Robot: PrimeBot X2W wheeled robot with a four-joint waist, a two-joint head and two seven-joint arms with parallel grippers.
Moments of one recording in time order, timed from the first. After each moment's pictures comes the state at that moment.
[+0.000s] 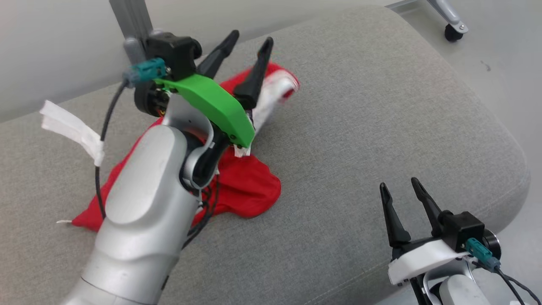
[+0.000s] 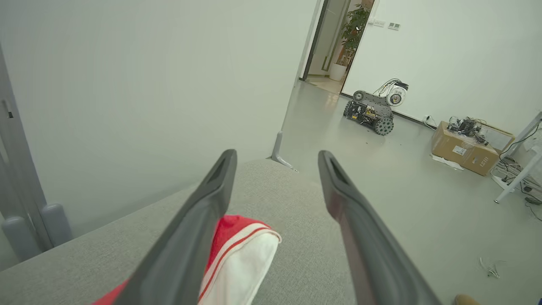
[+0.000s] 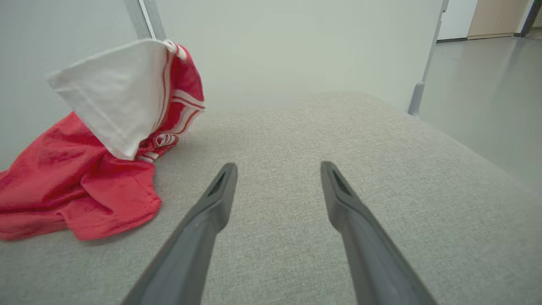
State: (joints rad) left arm -0.79 0.06 -0.46 0.38 -0.65 -0.12 0.12; right arm -0.08 -0.05 0.10 0.22 0.14 0.13 -0.26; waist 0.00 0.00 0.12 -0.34
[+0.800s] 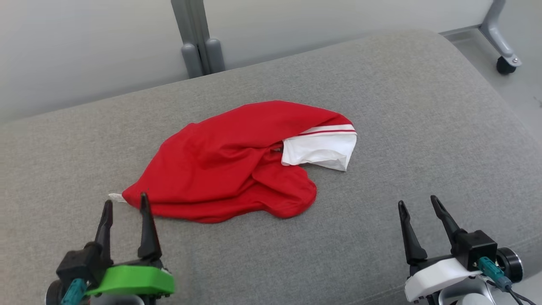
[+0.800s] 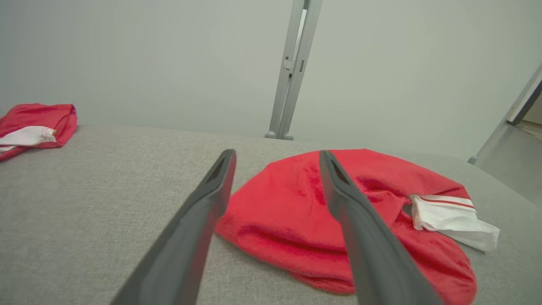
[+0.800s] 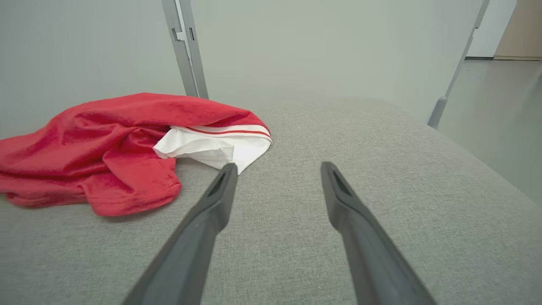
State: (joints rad) left arm -0.01 0.18 -0.23 0.06 -0.48 0.19 -0.26; right arm 0.02 -0.05 0.01 0.19 0.04 0.13 -0.26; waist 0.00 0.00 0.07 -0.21
